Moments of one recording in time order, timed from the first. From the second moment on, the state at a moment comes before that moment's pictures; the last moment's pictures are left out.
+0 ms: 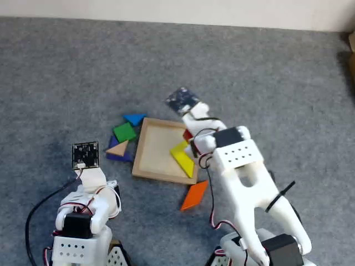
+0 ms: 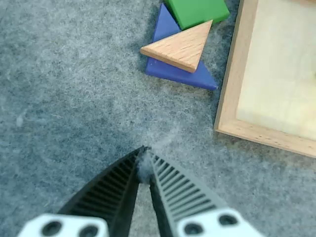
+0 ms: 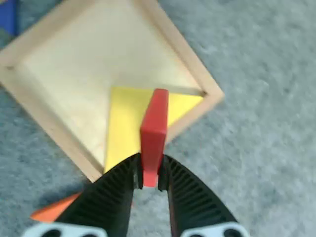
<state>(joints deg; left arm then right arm) -1.8 -103.9 96.0 73.4 17.2 -26.6 -21.6 37.3 56.8 28.3</state>
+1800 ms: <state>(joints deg) -1.8 -103.9 96.0 73.4 17.2 -23.3 2.2 22.5 48.3 14.2</state>
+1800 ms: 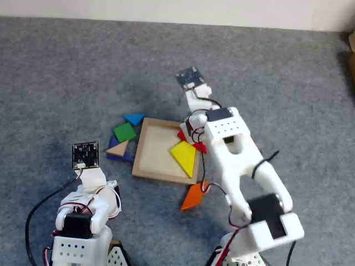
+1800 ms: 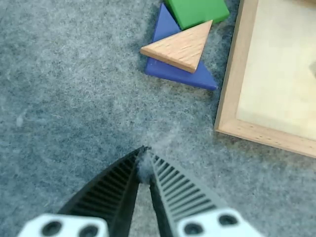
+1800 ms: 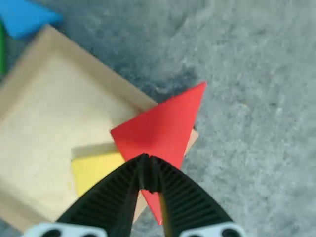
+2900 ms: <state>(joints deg) -1.8 -103.9 96.0 73.4 17.2 -33.1 10.1 16.7 53.3 25.9</state>
